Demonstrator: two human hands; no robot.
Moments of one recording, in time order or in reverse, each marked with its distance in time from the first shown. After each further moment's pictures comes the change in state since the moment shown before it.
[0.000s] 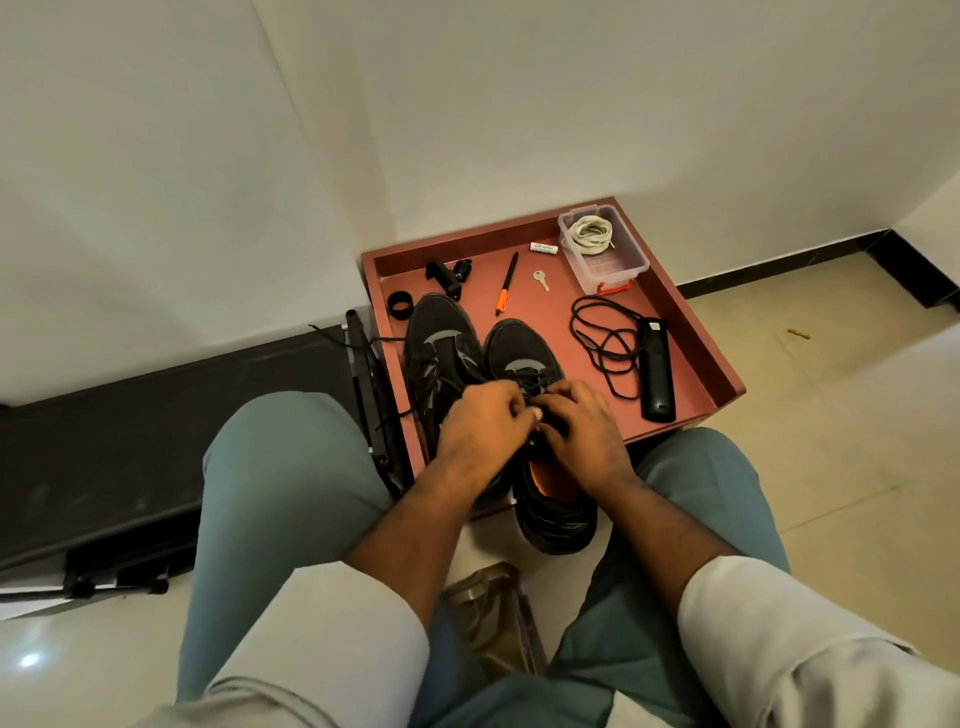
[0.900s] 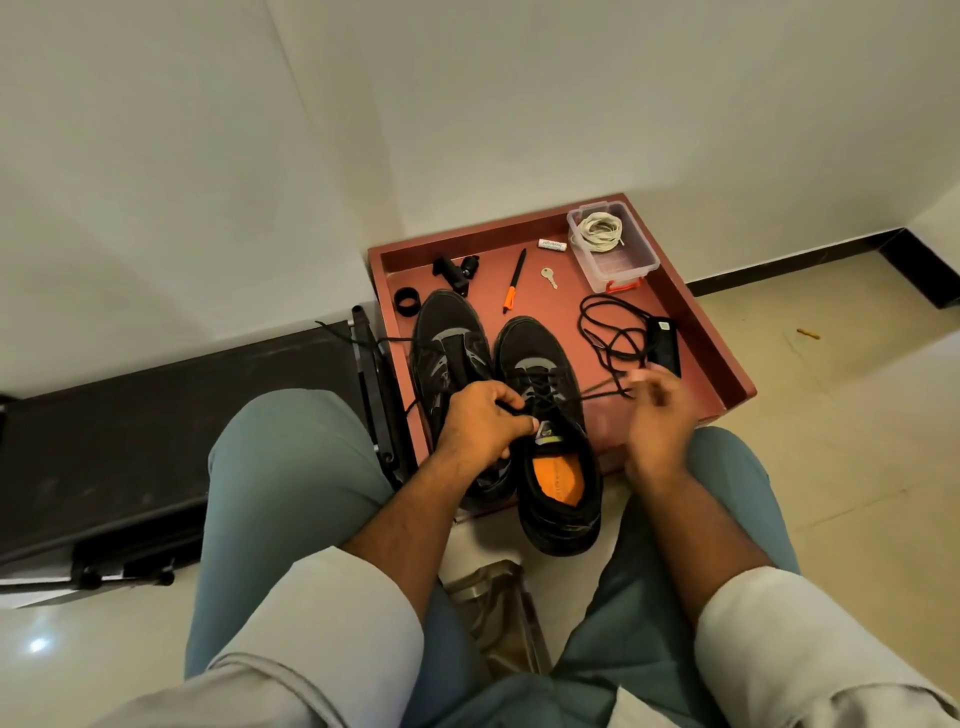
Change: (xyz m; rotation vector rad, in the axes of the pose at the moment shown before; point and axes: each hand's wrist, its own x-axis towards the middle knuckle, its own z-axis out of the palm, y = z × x) left_hand 0.009 -0.014 0.000 -0.419 -0.087 -0.186; right_hand 0.012 0.017 -0.020 0.813 0.569 0.616
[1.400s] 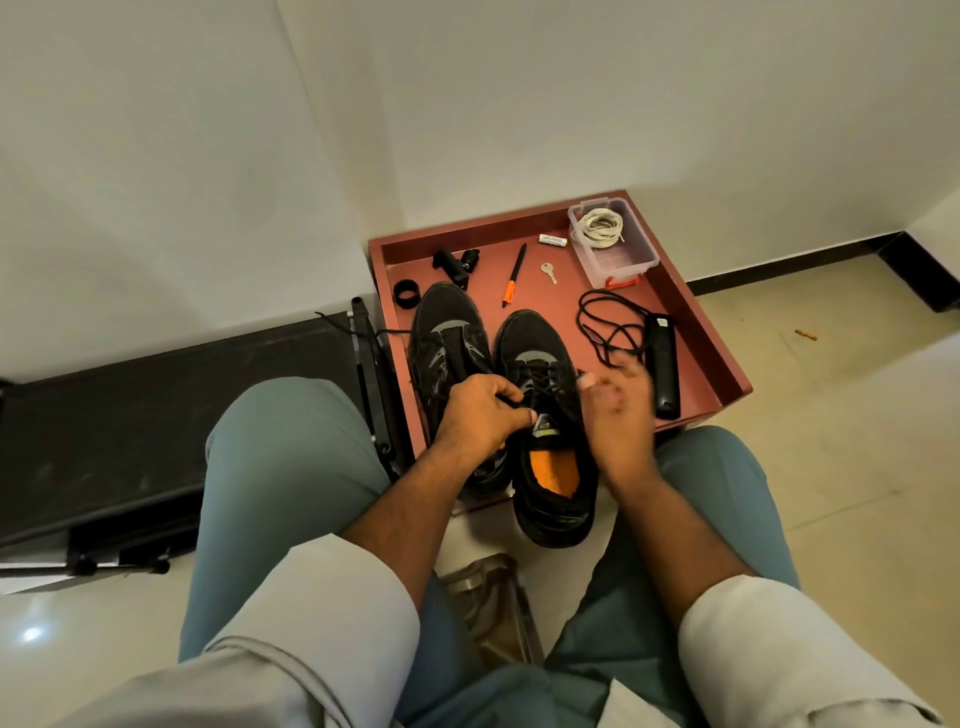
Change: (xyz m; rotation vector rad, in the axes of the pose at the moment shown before) left_hand -0.002 0.001 0.004 0.021 0.015 0.033; right_hand -0.026 -0.006 0.011 -0.219 -0.207 -0.139
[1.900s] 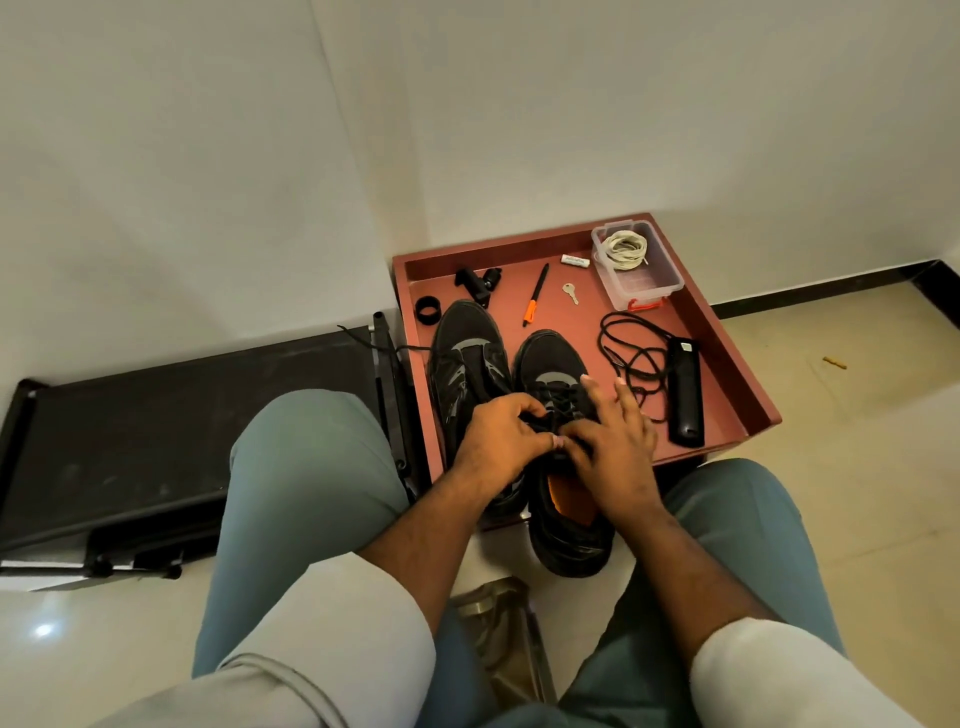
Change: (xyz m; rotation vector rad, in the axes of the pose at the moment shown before) left_hand 0.000 -0.003 0.004 0.000 0.005 0.062; right_hand -0.006 0.014 0.004 -0.752 -0.309 -0.499
